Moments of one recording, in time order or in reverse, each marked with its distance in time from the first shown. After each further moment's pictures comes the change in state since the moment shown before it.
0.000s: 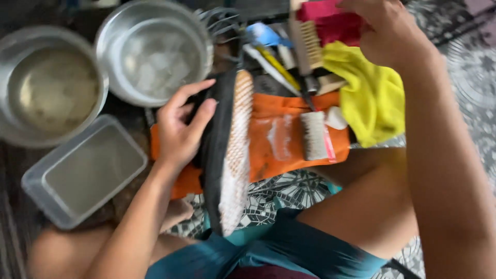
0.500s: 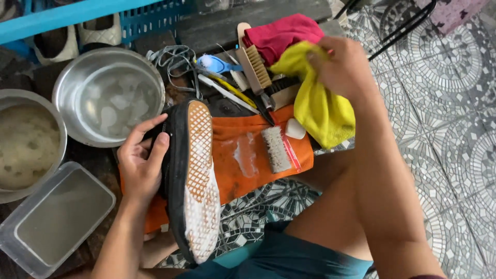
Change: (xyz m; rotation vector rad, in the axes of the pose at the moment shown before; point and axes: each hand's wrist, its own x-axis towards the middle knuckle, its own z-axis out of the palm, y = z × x) left_hand -0.002 0.008 0.006 0.017 0.047 -0.151; right_hand -0.056 -0.012 0.000 0.237 0.105 0.347
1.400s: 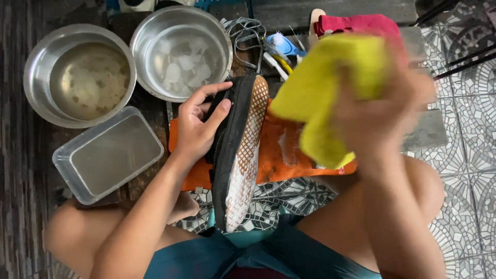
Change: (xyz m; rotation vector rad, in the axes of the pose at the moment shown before) left_hand 0.002 -0.002 -0.003 -0.196 -0.040 0.064; right_hand -0.068 -0.152 0.029 0.063 0.844 -0.239
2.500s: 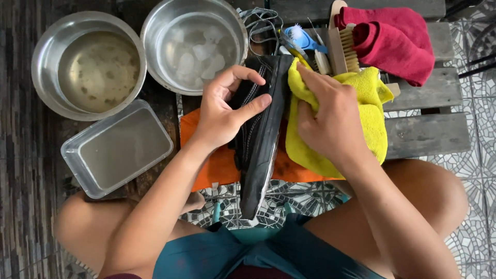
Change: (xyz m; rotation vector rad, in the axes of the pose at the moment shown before) left_hand 0.025 0.009 0.015 0.021 -0.075 0.160; right_hand -0.018 -0.038 0.042 0.401 -0.670 -0.078
